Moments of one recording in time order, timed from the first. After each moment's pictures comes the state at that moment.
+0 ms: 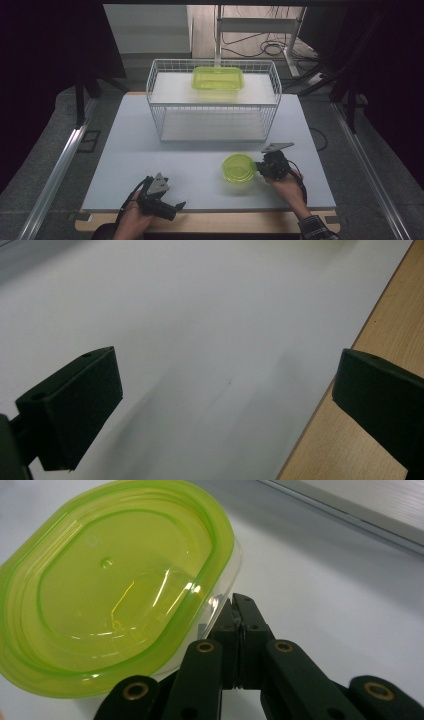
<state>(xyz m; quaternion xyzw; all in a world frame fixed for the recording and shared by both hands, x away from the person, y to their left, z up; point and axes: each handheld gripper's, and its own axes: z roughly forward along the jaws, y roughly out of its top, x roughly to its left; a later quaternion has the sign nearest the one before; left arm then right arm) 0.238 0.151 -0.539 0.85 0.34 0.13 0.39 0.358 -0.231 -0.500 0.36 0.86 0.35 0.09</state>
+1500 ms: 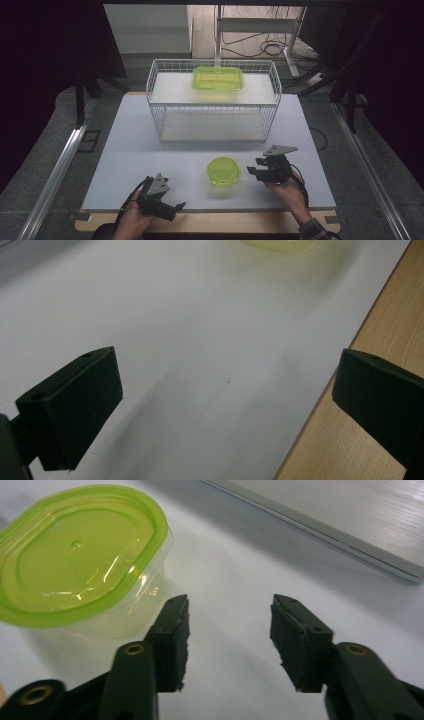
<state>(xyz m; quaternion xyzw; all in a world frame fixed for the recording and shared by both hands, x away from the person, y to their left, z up) 0.237 0.151 -0.538 0.85 0.33 0.14 0.39 0.338 -0.235 -0.487 0.35 0.85 0.38 0.13</state>
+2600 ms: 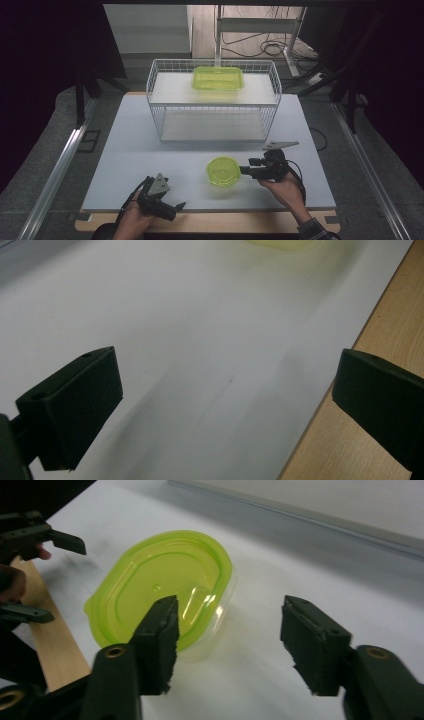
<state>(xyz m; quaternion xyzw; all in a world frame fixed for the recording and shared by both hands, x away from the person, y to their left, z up) 0.238 0.150 -0.539 0.85 0.33 0.14 0.38 0.341 -0.221 -0.473 0.38 0.82 0.42 0.02</state>
